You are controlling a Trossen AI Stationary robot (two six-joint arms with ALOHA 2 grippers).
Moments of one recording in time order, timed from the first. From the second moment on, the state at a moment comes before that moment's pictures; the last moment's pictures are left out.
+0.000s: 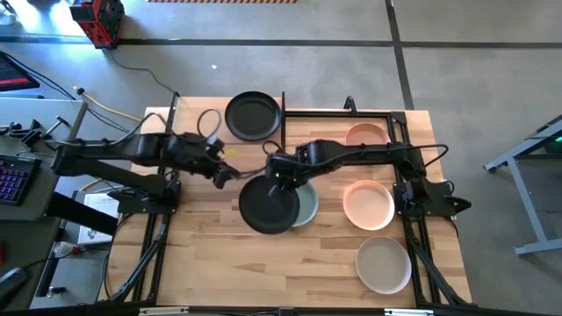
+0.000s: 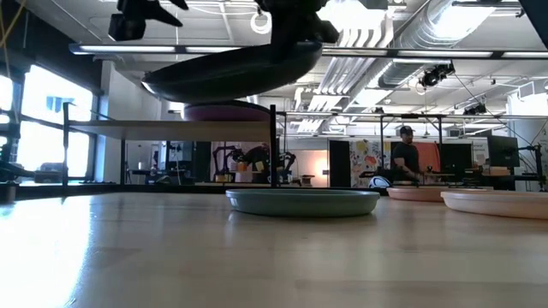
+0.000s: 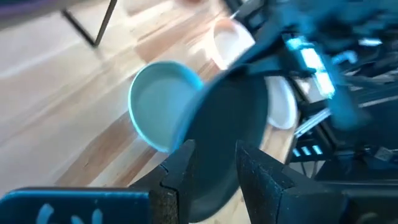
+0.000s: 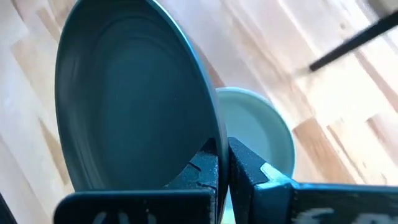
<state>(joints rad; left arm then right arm) -0.01 0.98 1.03 -0.69 -0.04 -0.88 0.05 2.02 2.08 -1.23 0.13 0.62</state>
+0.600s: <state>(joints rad) -0.01 0.82 1.03 -0.69 -0.23 -0.64 -0.27 2.02 2.08 -1.00 -0.02 0.52</state>
